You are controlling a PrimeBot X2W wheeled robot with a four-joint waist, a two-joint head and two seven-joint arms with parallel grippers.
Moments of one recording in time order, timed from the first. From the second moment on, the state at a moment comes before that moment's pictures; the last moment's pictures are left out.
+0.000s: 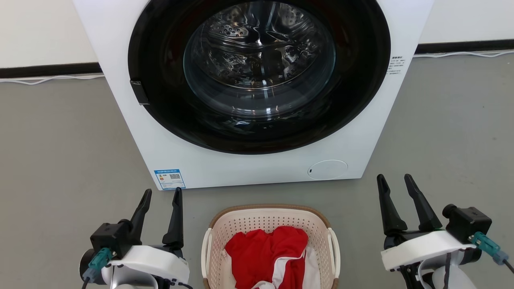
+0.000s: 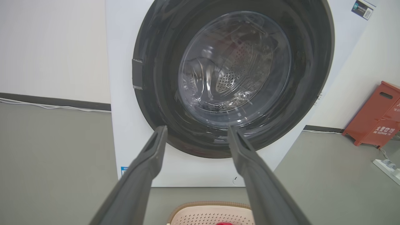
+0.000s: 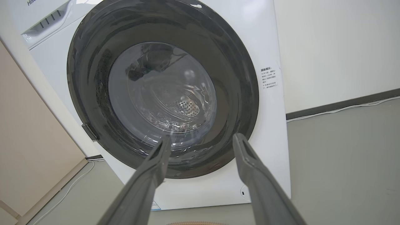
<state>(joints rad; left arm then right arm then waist) -0.08 0.04 -0.07 0.23 -0.30 -0.07 -0.24 -0.13 -0.11 0.08 0.28 0.42 0.12 -0.23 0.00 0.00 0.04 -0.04</state>
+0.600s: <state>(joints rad) -0.08 0.04 -0.07 0.23 -0.24 -0.07 -0.26 -0.15 -0.10 0.07 0.31 0.35 0.12 -0.25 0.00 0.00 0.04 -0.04</state>
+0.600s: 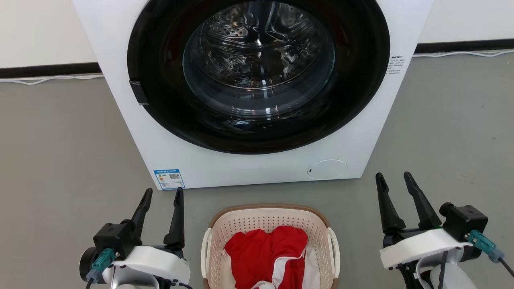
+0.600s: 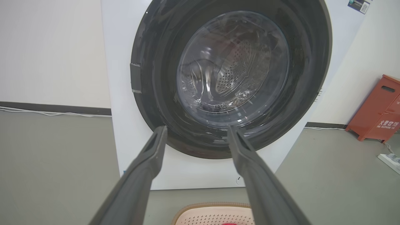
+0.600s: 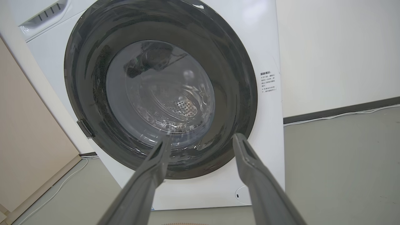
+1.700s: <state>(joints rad) -0.17 0.04 -0.09 0.27 -0.25 -0.05 -0.26 -0.22 -0.11 0.06 0.37 0.35 0.12 -0.25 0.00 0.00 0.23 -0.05</state>
